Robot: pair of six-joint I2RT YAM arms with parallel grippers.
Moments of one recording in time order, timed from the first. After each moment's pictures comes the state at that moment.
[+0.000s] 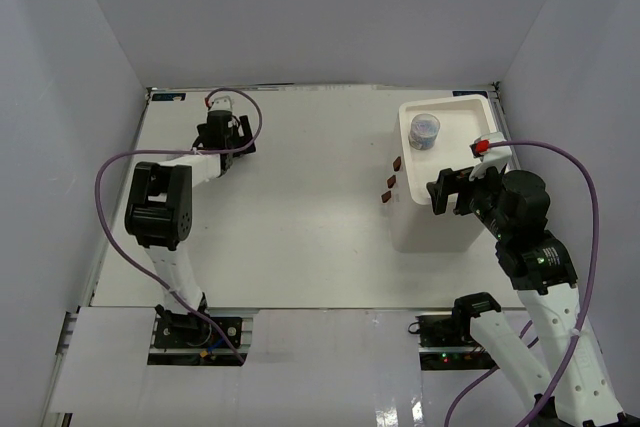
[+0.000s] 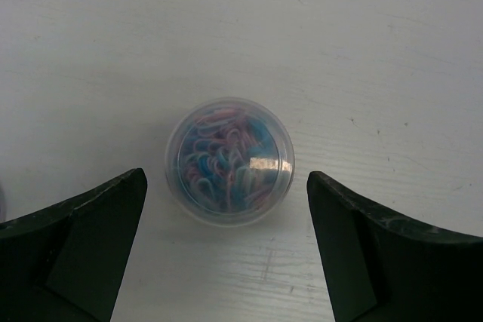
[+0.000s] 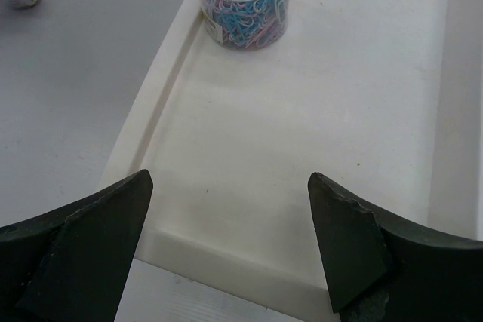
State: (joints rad) left arm -0.13 1.92 1.16 0.17 -0.20 -0.22; right arm 0.26 0.62 0.90 -0.59 -0.09 -0.01
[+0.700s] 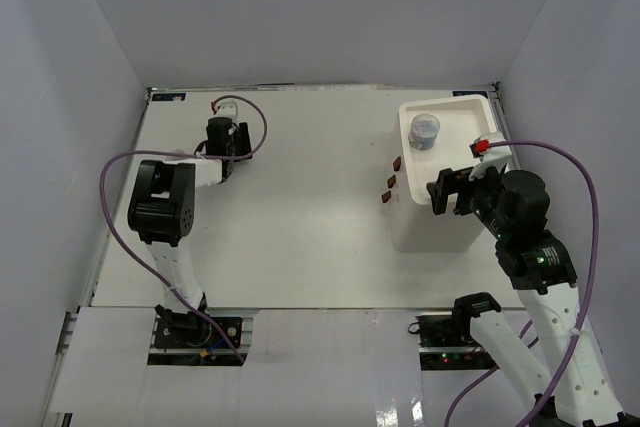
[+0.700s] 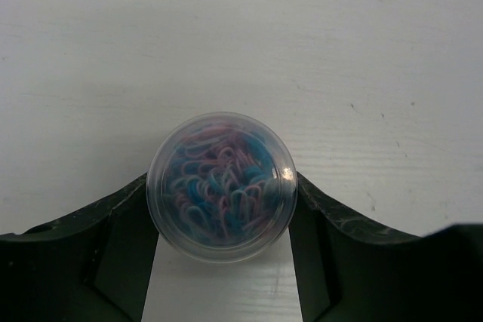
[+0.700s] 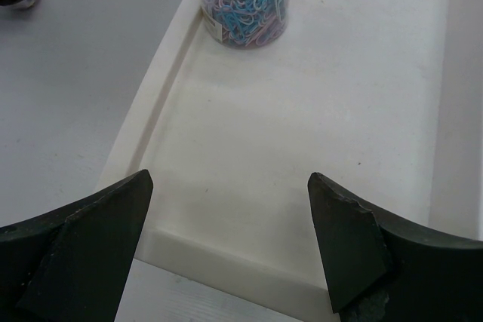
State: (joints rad) left arm -0.13 1.97 1.11 0.33 -0.15 -0.11; right arm 0.26 0.62 0.90 -0.59 -0.09 -0.01
